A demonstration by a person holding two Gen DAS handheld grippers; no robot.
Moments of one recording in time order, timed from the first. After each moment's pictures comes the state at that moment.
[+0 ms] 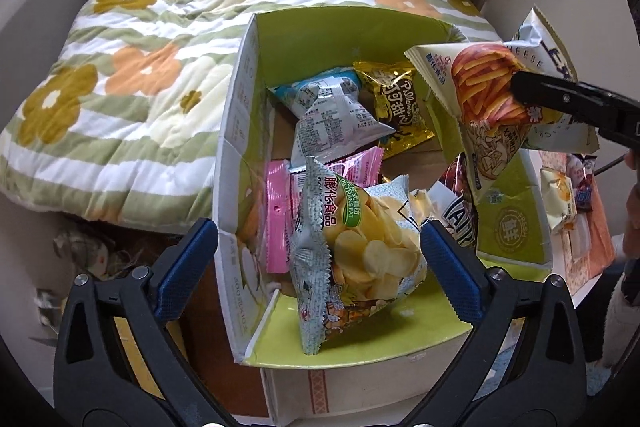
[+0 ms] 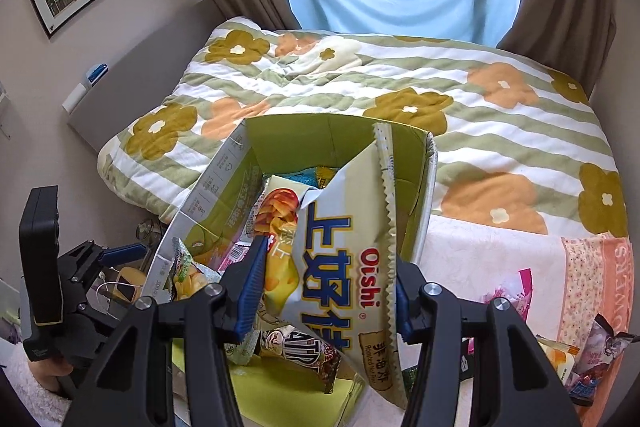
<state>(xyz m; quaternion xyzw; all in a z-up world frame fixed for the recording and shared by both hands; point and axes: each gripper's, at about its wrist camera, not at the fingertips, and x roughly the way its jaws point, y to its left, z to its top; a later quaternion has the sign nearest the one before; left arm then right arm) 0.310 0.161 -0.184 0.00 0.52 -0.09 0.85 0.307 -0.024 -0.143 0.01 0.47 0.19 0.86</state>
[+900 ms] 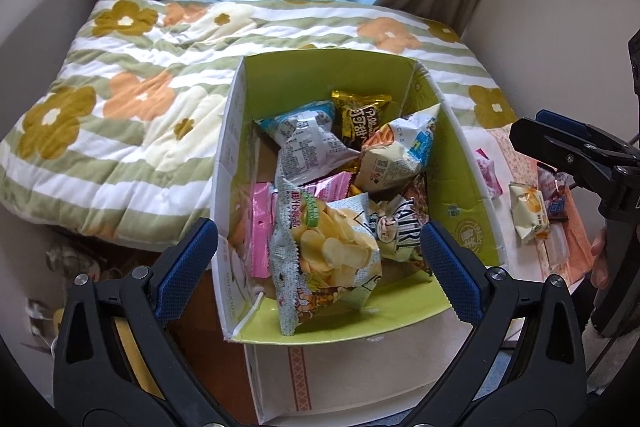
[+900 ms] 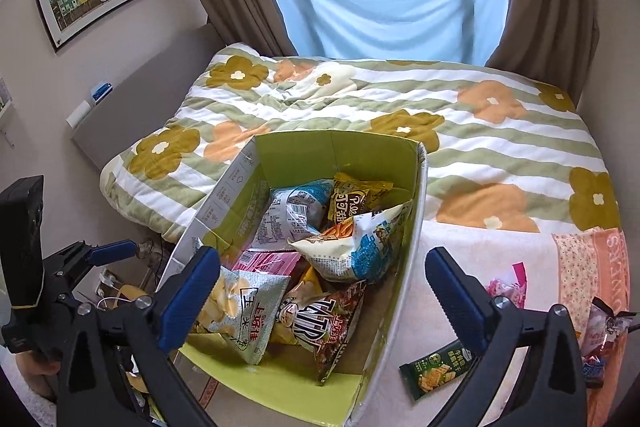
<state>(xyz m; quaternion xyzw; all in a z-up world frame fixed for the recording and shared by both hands) 0.281 0.155 -0.142 -0.01 0.47 -0.12 0.87 0.262 -0.036 -0.117 0.03 0.42 0.17 0.89</state>
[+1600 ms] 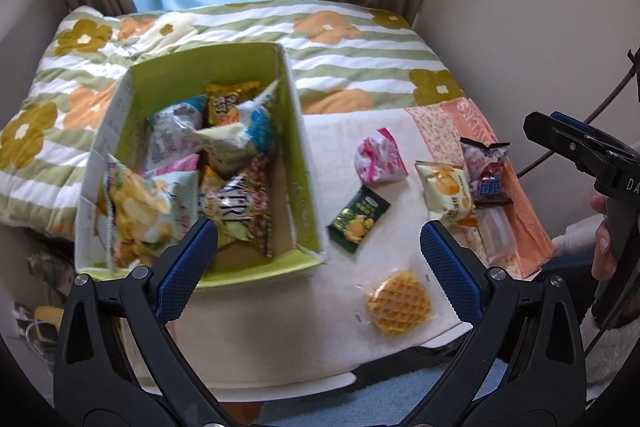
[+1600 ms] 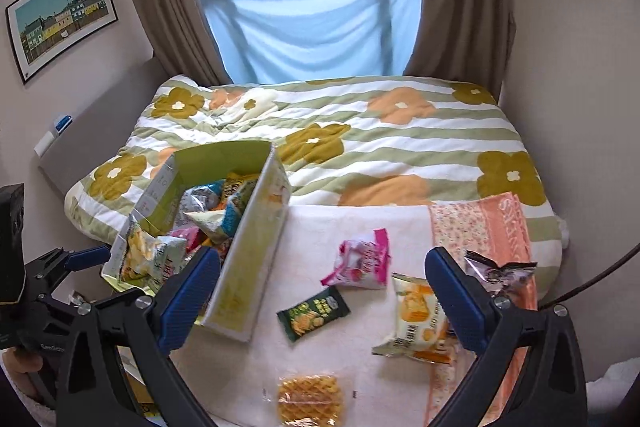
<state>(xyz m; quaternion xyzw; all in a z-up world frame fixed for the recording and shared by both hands) 0.208 -0.018 -0.125 0.00 0.47 -0.16 0.86 0.182 -0.206 -0.091 0.04 0.40 0.07 0.91</state>
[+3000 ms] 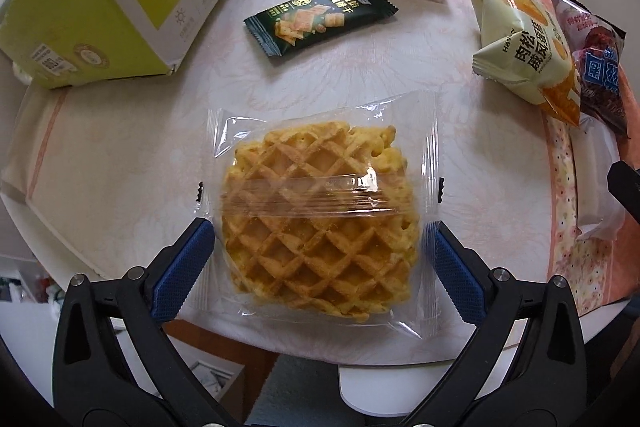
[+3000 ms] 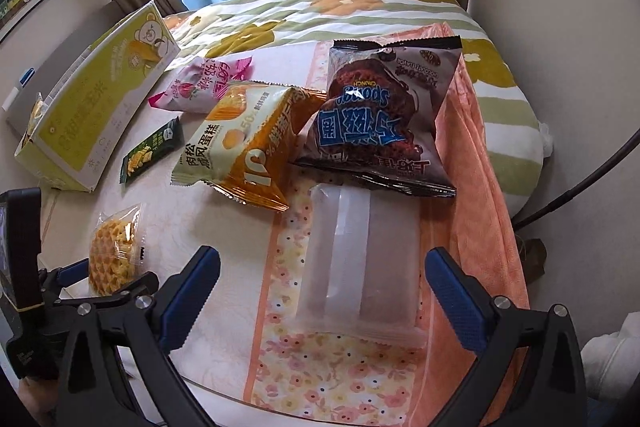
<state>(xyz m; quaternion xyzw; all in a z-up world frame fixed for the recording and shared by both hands) 0.154 -0.155 -0.336 -0.01 0.59 0.04 0.81 0.126 -0.340 -0.277 0.04 0.50 0.05 0.86</state>
